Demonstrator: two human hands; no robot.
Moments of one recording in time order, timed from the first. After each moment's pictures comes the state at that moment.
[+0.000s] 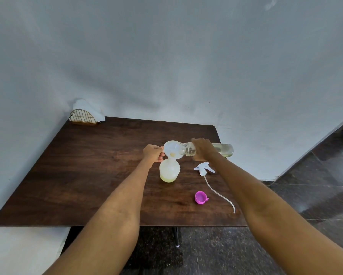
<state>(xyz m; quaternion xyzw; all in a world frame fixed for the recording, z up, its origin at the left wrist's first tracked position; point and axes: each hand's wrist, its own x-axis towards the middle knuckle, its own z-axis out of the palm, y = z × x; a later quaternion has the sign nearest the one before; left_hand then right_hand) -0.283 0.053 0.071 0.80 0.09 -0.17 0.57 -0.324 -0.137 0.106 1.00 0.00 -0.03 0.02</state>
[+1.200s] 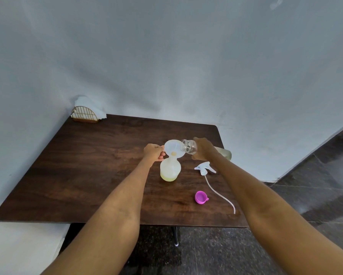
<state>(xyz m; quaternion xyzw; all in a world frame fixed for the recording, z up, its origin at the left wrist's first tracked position) -0.282 0.053 0.067 0.79 0.10 -0.17 0.58 -0.328 -0.132 0.109 0.99 -0.05 -0.05 -0.11</state>
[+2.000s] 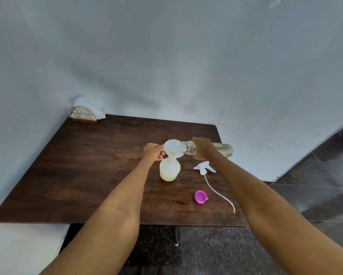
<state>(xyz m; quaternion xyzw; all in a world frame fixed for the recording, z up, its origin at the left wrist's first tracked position) -0.280 0.052 0.067 0.80 0.09 -0.16 0.58 -0.321 -0.137 0.103 1.00 -0.01 -0.04 0.00</state>
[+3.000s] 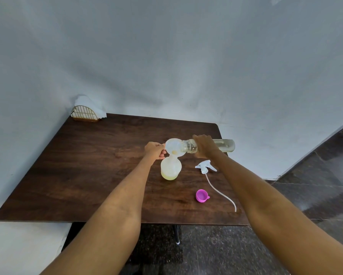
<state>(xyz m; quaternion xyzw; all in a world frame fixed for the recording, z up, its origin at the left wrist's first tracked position) -0.281 0.051 0.068 0.80 0.09 -0.16 0.58 -0.319 -0.139 0.103 1.00 0.01 -0.03 0.05</state>
